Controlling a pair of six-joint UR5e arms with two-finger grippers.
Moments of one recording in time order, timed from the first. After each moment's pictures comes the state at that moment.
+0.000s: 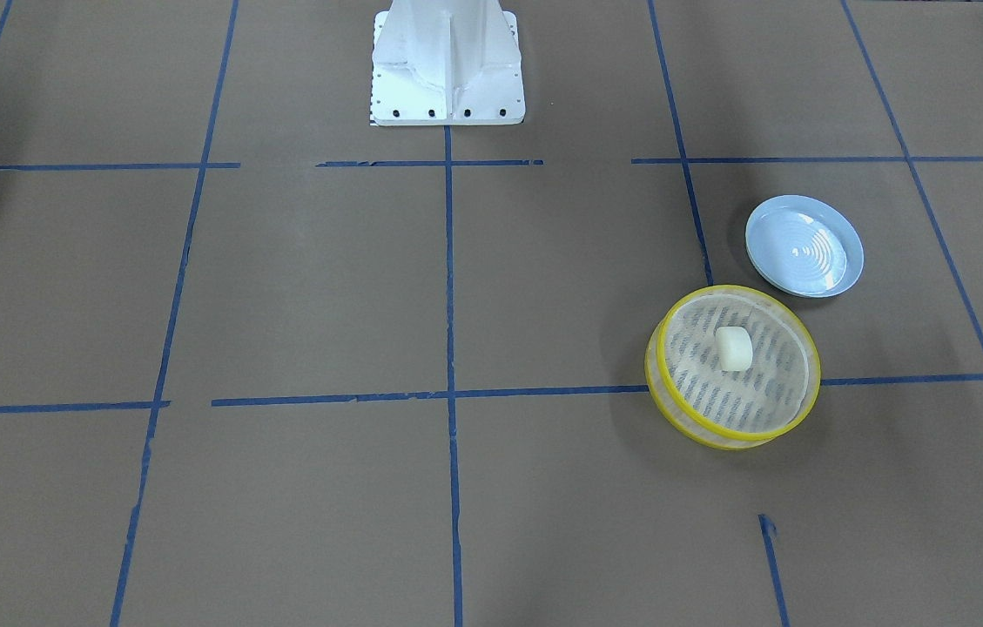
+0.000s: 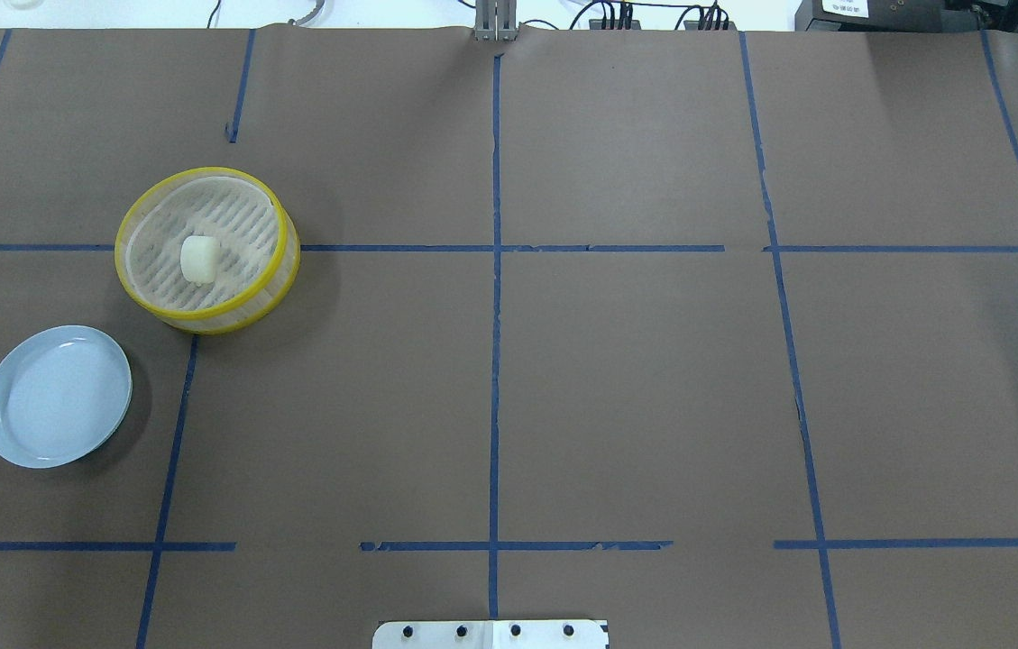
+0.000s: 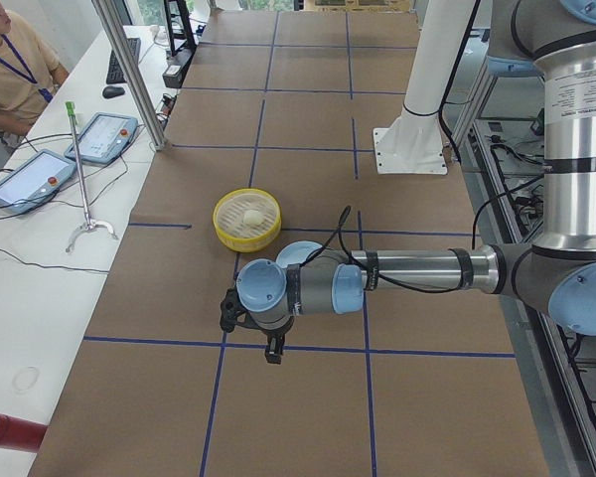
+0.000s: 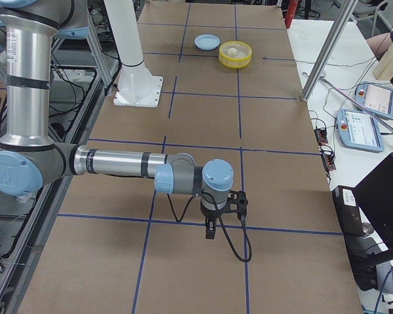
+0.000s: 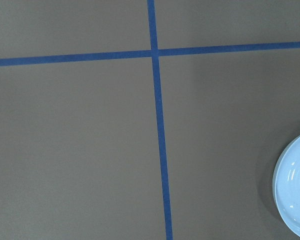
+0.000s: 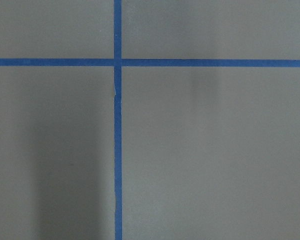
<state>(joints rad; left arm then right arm) -1.59 -1.46 -1.65 -1.52 -2.48 0.16 1.57 -1.68 1.65 -1.57 2.29 0.01</state>
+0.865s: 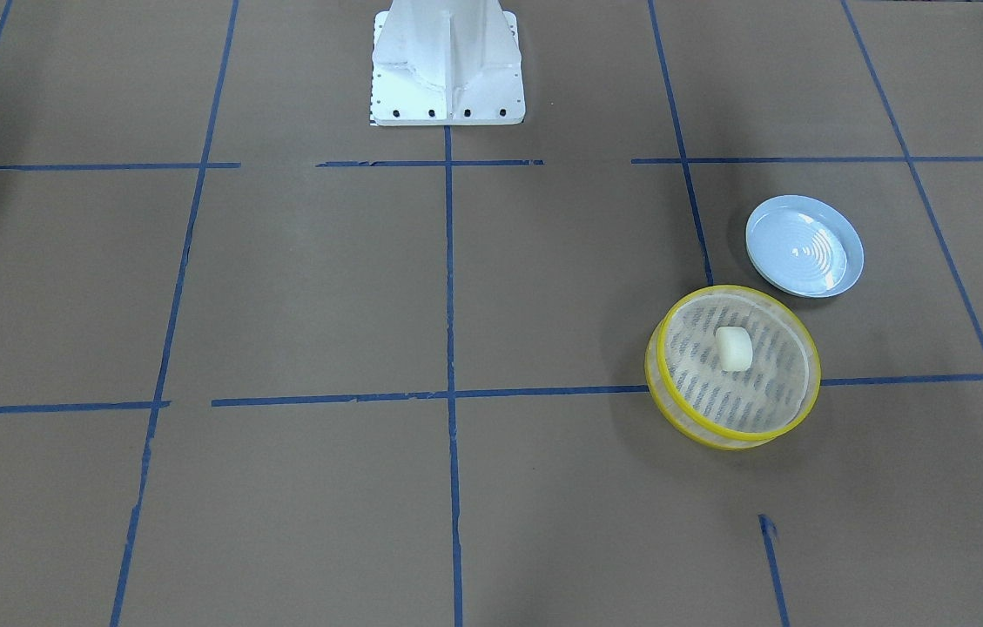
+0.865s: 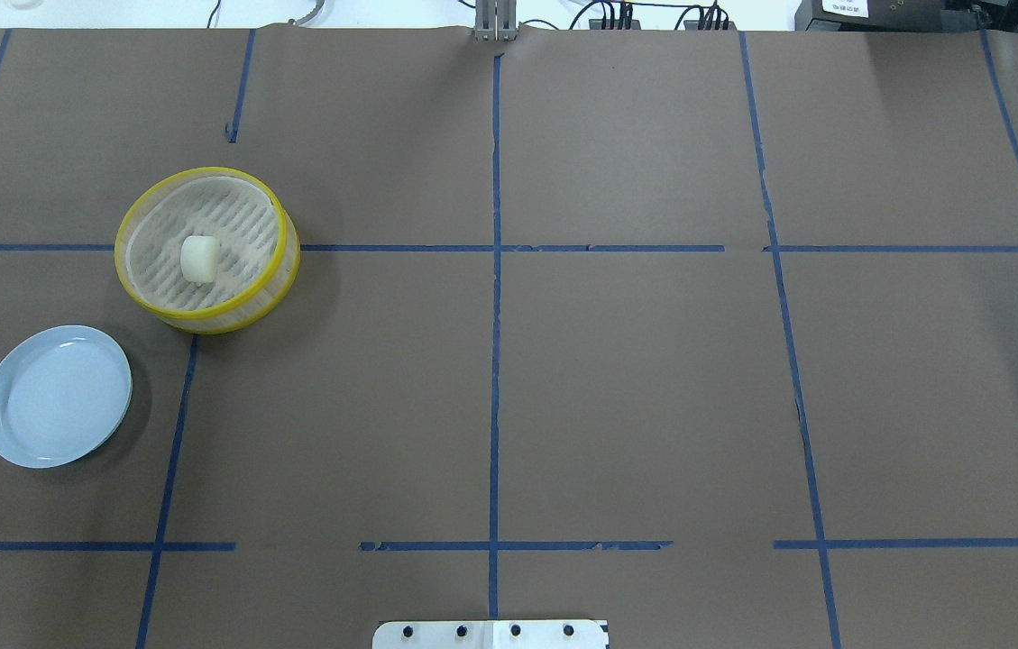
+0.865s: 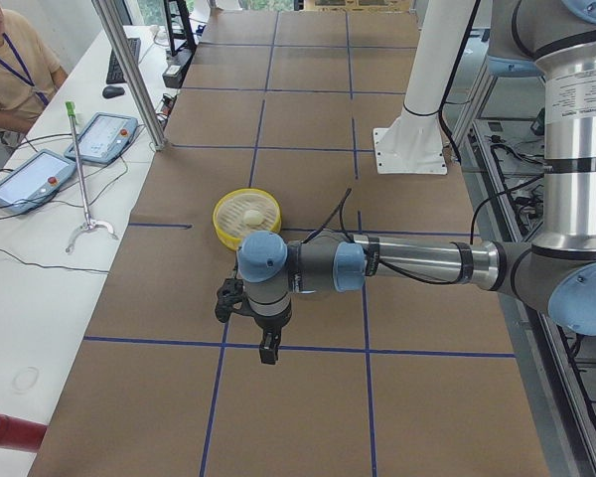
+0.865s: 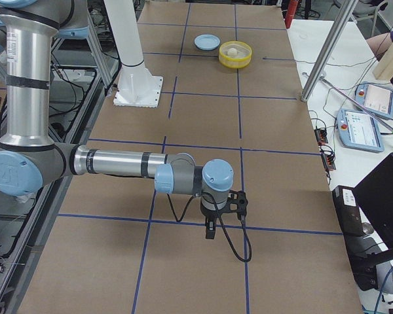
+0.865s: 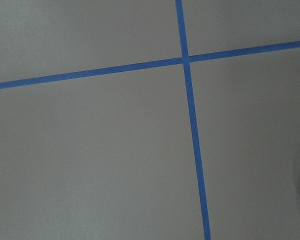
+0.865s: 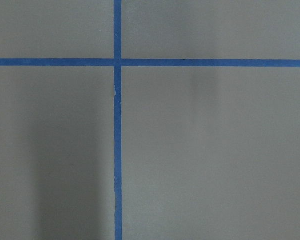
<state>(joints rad) -1.60 -1.47 -1.73 -1.45 -2.30 0.17 1.57 -1.68 1.65 -1.57 2.29 0.01</state>
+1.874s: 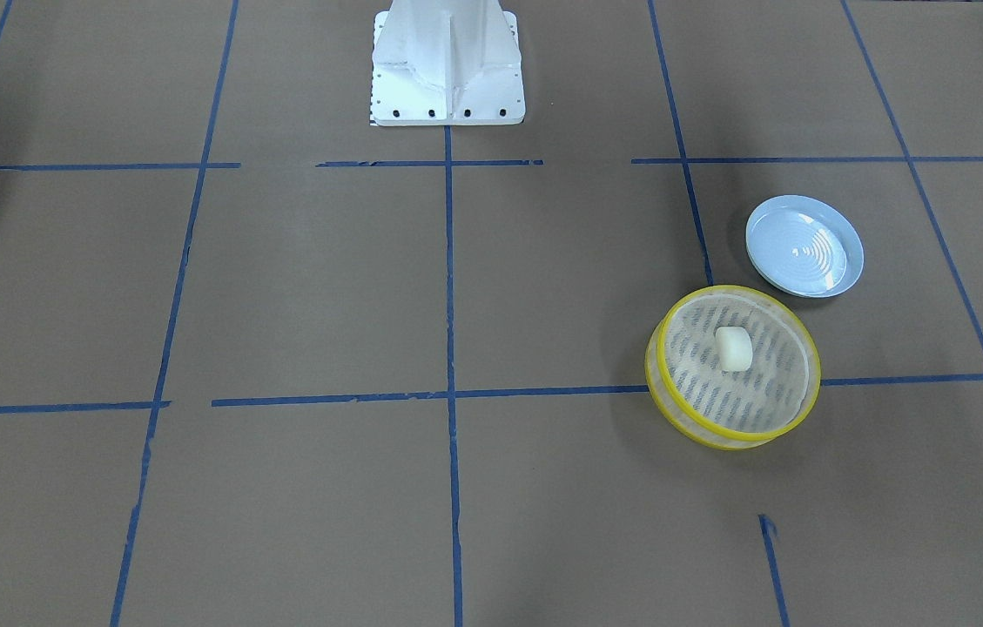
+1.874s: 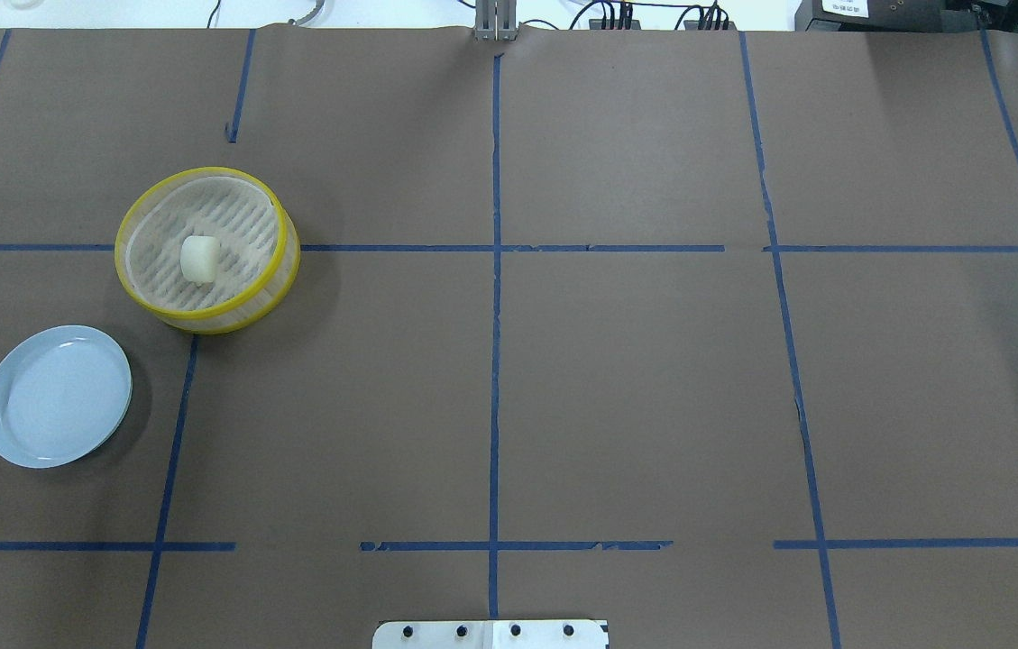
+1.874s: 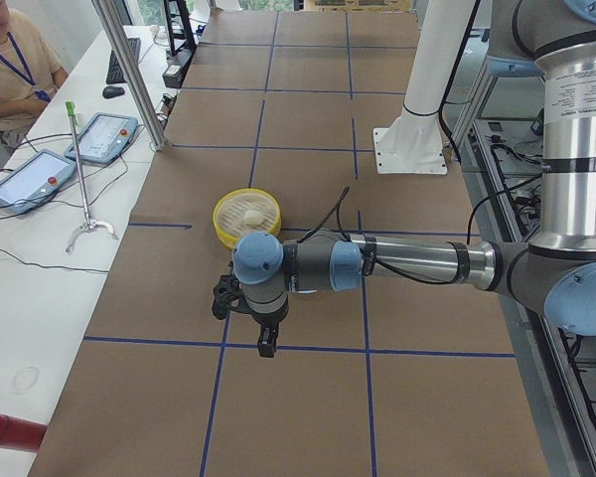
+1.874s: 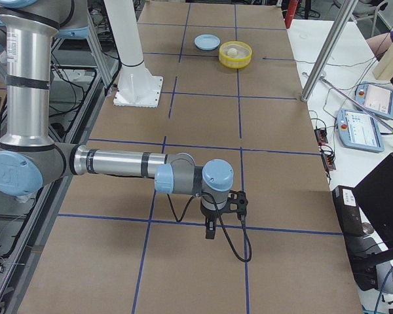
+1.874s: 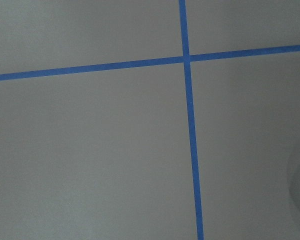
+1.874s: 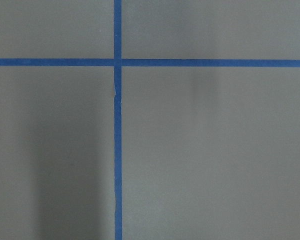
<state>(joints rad) -1.61 -1.49 -1.73 -1.44 -2.39 0.15 1.57 -1.68 1.65 -1.57 2.29 0.01</state>
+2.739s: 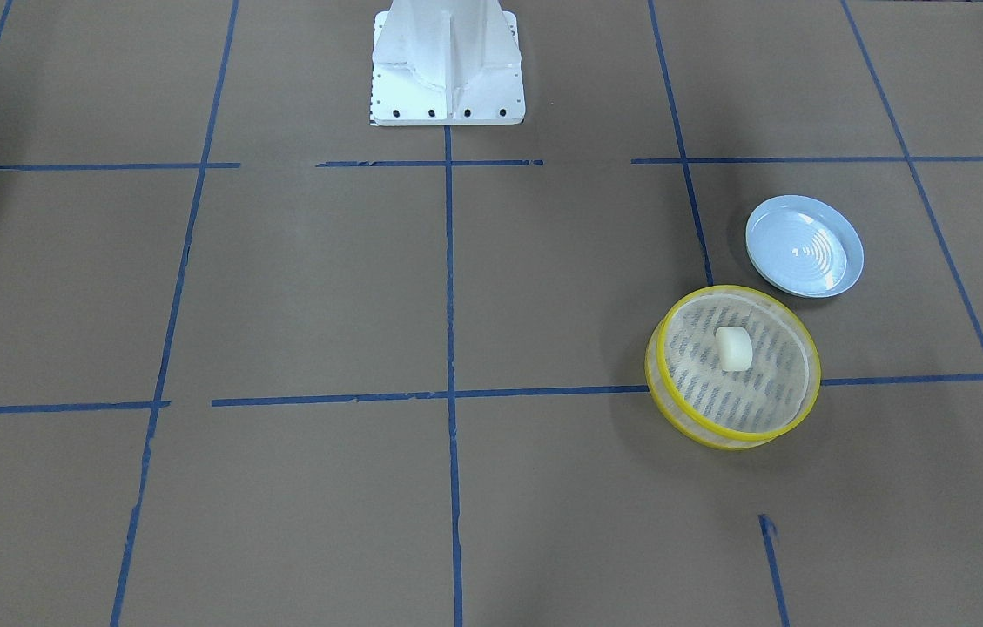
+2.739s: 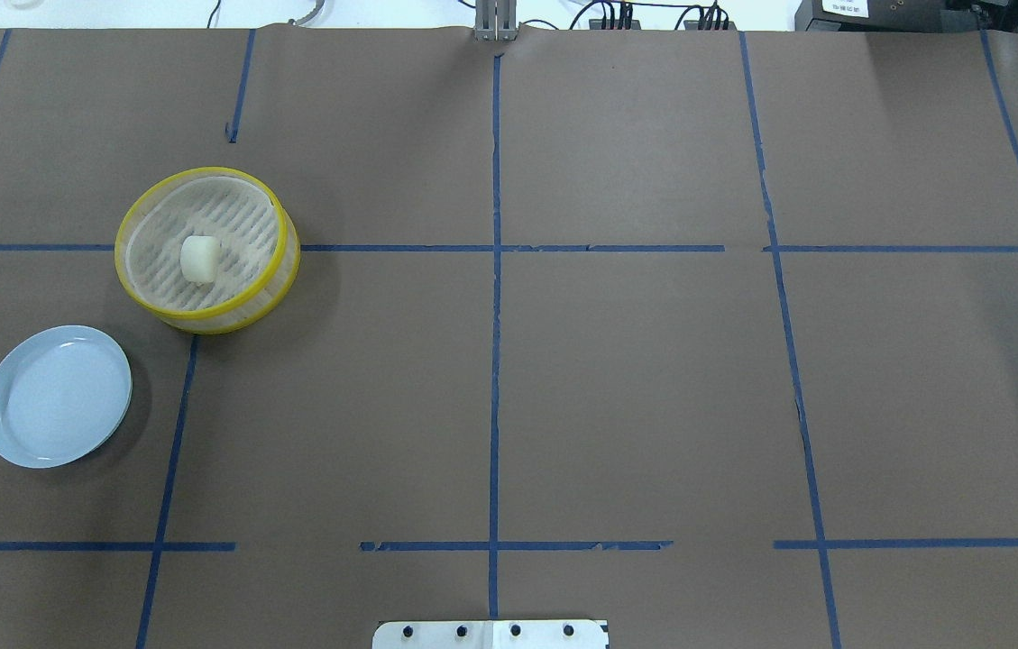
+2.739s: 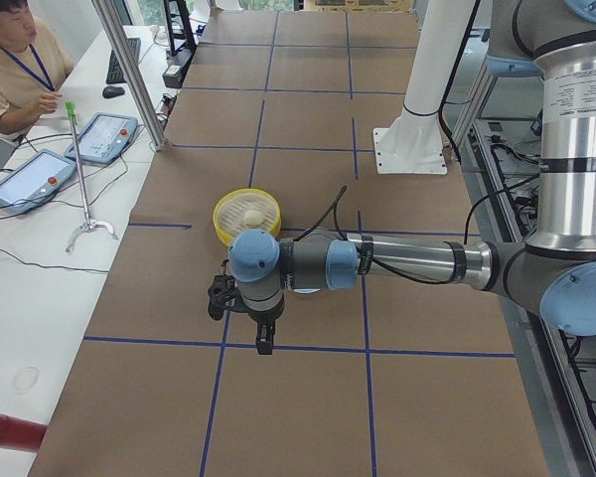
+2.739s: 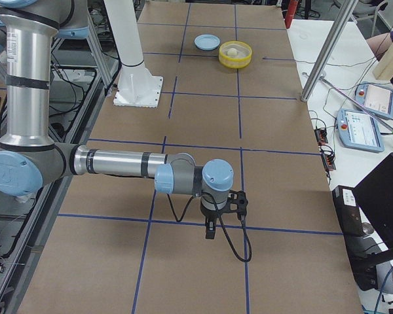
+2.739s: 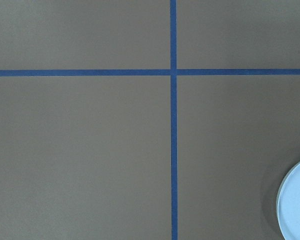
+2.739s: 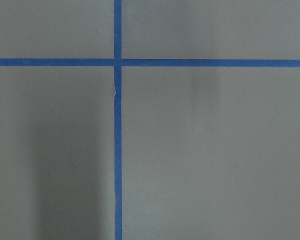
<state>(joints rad) -1.61 -1.50 -1.72 -1.45 -2.38 0.07 1.57 -1.68 1.65 -1.57 2.29 0.01</state>
